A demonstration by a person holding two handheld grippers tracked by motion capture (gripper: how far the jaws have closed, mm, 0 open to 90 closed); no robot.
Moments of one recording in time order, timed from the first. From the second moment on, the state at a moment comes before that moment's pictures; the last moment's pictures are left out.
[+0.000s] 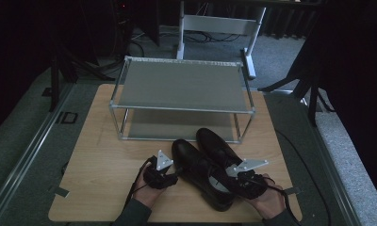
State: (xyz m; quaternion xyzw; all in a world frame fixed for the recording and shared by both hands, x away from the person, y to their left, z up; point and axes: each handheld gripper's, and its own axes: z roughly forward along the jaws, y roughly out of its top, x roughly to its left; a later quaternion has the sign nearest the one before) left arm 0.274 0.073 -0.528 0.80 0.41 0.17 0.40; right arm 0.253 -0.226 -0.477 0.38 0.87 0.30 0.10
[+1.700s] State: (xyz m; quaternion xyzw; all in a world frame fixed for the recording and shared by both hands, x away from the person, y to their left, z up) left arm 0.293 0.069 -0.502 0.78 0.42 0.19 0.42; right arm 0.318 -0.191 -0.448 0.48 0.79 0.36 0.13
